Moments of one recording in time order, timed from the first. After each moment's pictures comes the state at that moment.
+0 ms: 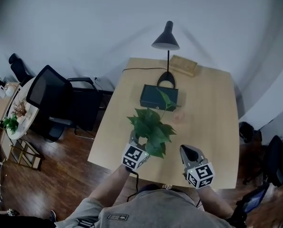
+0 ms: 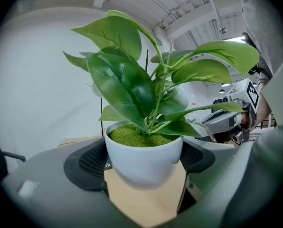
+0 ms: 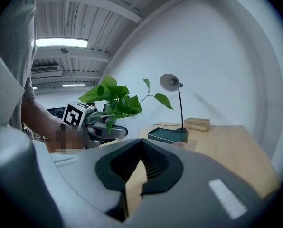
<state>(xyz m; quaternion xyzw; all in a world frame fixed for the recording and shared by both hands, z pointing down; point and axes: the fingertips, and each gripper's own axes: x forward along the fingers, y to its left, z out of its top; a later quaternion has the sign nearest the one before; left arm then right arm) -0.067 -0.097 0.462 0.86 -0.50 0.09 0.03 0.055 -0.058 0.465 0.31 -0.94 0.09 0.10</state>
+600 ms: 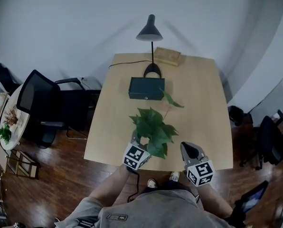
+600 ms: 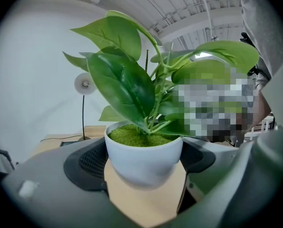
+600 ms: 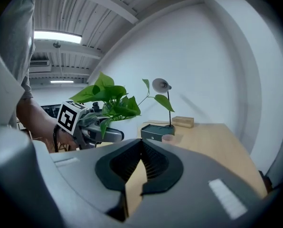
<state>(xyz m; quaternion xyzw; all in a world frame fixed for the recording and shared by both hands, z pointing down) -0.013 -0.048 0.463 0.90 -0.42 0.08 0.04 0.093 -0.005 0.458 0.39 -0.91 0.09 0.12</state>
